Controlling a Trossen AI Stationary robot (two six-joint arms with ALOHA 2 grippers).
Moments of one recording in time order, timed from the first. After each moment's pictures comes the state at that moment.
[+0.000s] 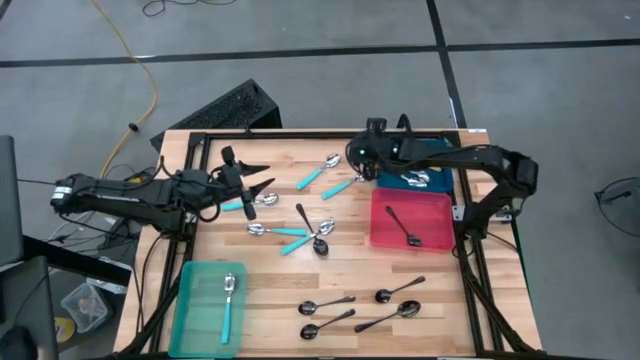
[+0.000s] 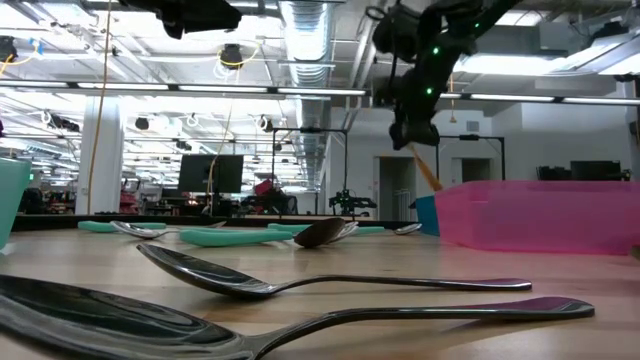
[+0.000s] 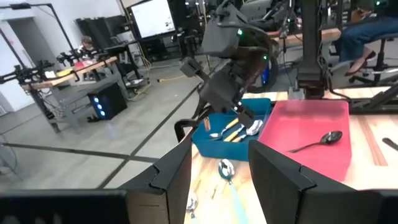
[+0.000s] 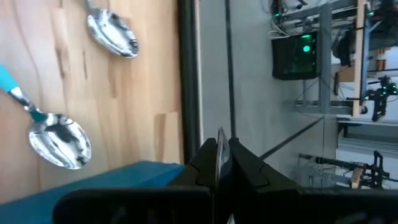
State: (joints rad) left arm -0.02 0.80 0.65 0.04 -0.48 0.16; right arm -0.35 1.59 1.16 -0.46 0.66 -0.64
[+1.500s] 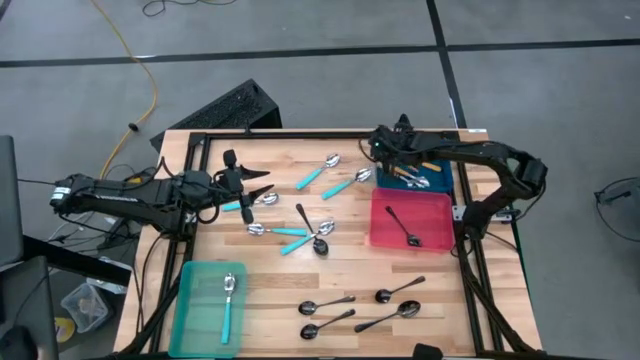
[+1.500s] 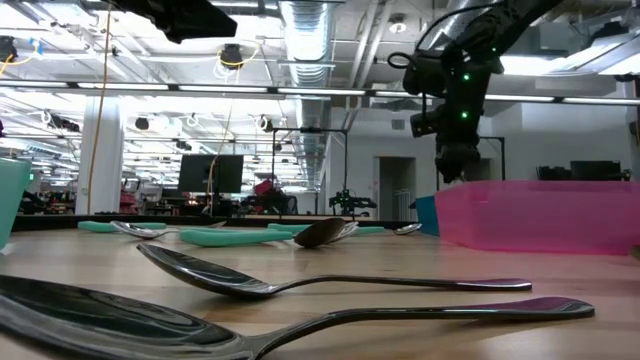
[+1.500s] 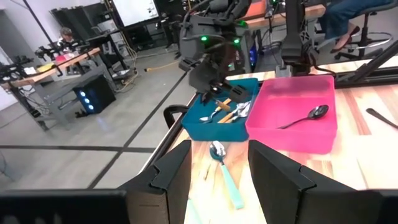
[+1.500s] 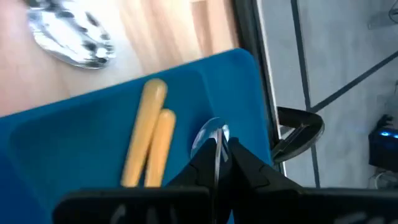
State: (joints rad) left arm -0.02 0.80 0.65 -0.05 -0.42 0.17; right arm -0.55 1.52 1.02 -0.65 0.45 -0.38
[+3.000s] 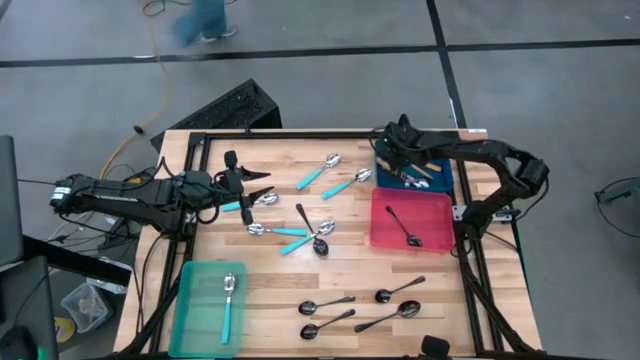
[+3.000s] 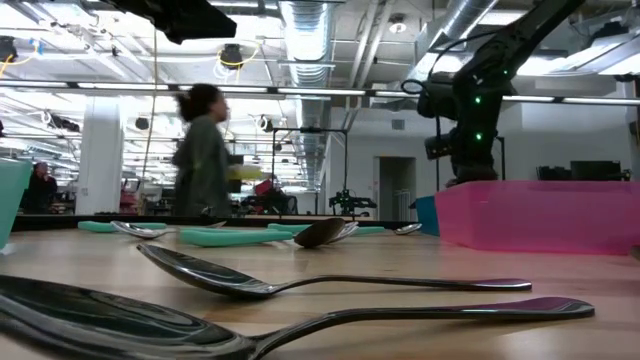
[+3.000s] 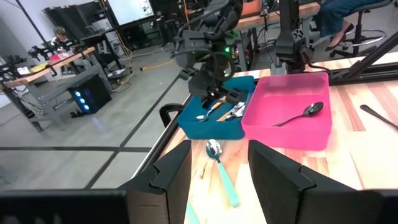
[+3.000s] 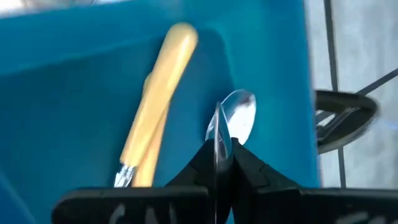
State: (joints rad) left arm -0.02 0.80 0.65 -0.06 -0.41 0.18; right arm -0.67 1.53 0.89 -0.55 0.35 -0.46
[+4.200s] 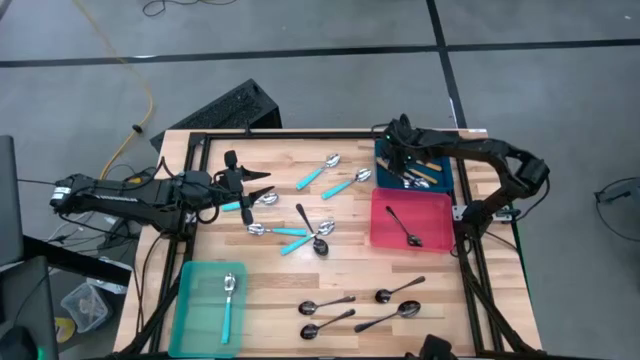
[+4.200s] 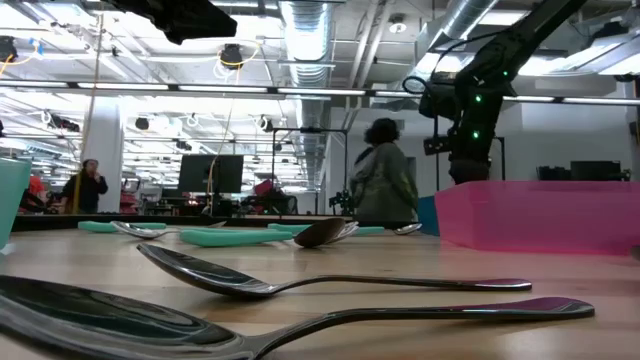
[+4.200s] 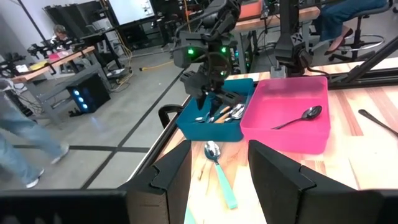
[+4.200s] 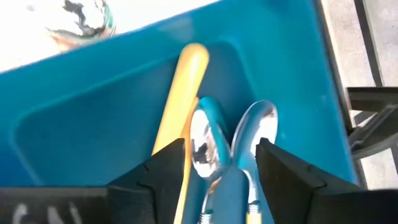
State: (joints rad) left arm -0.02 0.80 0.65 -0.05 -0.41 0.16; right arm -0.71 1.53 0.91 -0.55 0.22 -0.36
